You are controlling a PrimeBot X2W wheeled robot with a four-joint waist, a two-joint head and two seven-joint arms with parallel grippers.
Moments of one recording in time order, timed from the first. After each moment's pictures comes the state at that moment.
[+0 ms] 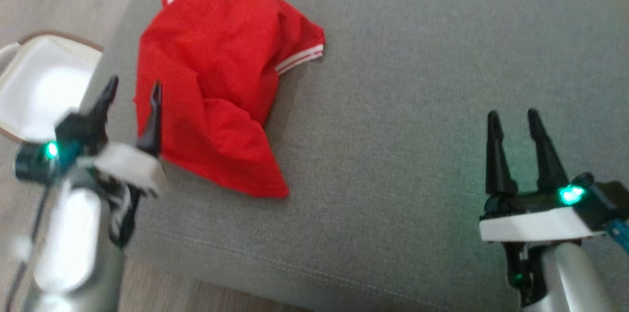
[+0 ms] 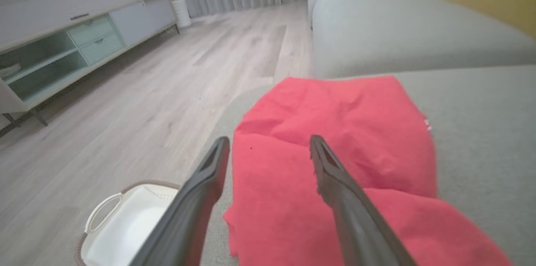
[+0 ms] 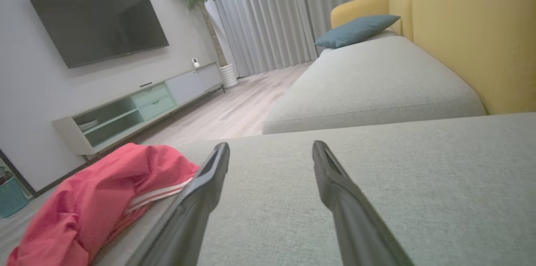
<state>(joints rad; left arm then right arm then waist) -0.31 0.18 -0.09 0.31 -0.07 -0.07 -0.17 -0.06 -0.04 0.06 0.08 0.26 0.13 -0.25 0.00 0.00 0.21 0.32</state>
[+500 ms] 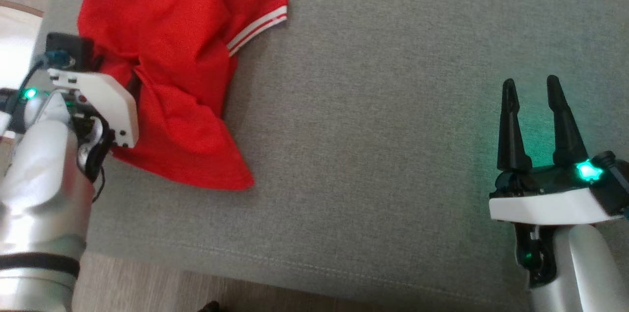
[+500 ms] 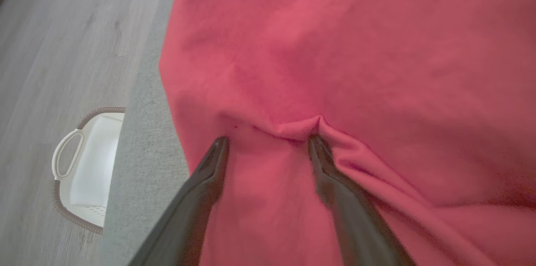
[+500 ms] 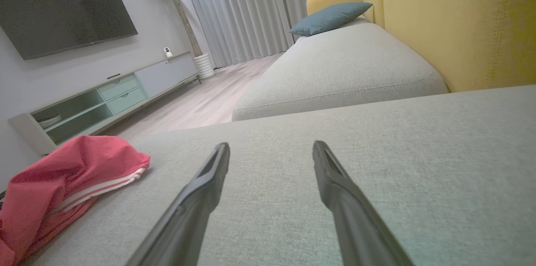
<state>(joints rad) -0.69 0.29 -0.22 0.75 -0.17 -0.13 0.15 -0.12 -0.05 0.03 -0.01 0.22 0.13 -0.24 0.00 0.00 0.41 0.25</state>
